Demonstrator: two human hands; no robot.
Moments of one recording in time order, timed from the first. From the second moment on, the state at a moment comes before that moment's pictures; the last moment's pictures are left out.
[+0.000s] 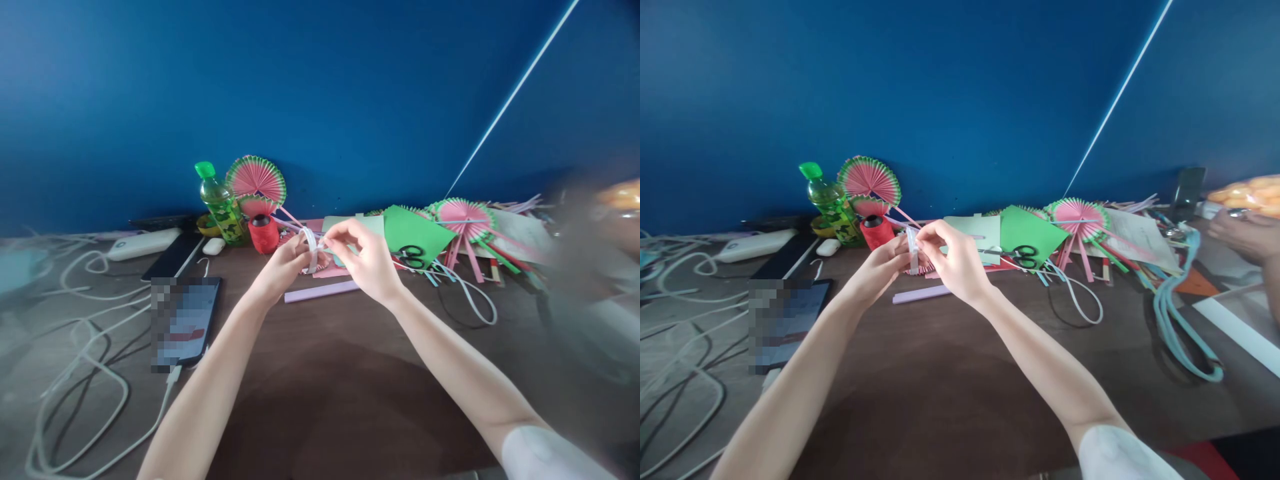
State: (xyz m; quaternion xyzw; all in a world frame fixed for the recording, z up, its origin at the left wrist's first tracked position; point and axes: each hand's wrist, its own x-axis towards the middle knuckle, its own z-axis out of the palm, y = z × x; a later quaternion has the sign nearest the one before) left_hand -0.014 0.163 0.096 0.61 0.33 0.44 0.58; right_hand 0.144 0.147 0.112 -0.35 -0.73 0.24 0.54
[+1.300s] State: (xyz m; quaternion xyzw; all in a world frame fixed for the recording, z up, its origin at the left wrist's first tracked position) left_hand -0.007 0.162 0.094 0.55 0.33 0.45 0.62; right_hand 0.150 0.142 0.121 -0.34 -0.73 0.24 0.55
